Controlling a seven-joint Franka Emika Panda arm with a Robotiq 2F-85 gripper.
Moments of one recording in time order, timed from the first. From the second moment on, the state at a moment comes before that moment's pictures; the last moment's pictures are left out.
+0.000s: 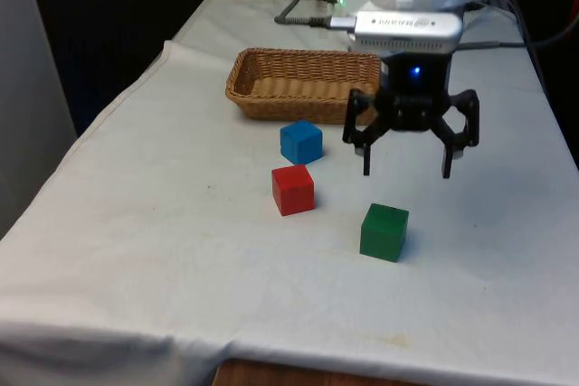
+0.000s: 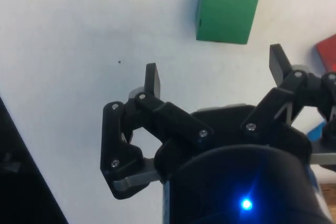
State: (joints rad) arm 0.31 0.76 -0.30 -1.41 0.26 2.26 -0.10
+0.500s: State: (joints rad) arm 0.31 0.84 -0.30 -1.41 0.31 2.31 -0.04
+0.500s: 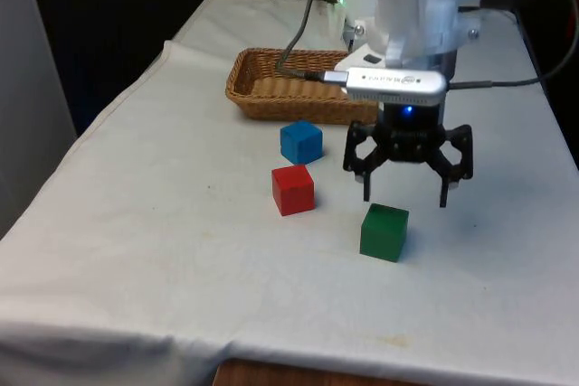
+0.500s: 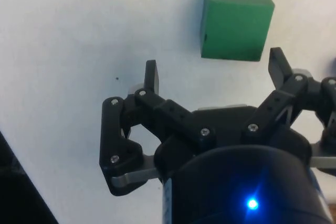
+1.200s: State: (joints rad) arm 0.31 0.93 -0.30 -1.35 0.36 2.38 -0.05
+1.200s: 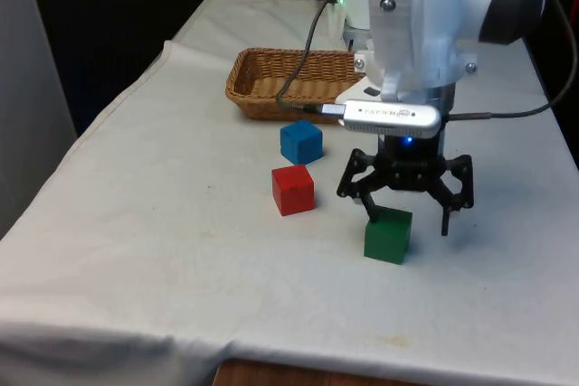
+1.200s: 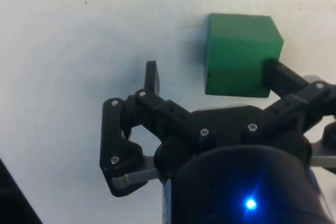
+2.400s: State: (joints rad) arm 0.29 0.97 -0.31 -1.30 0.37 2.34 -0.17
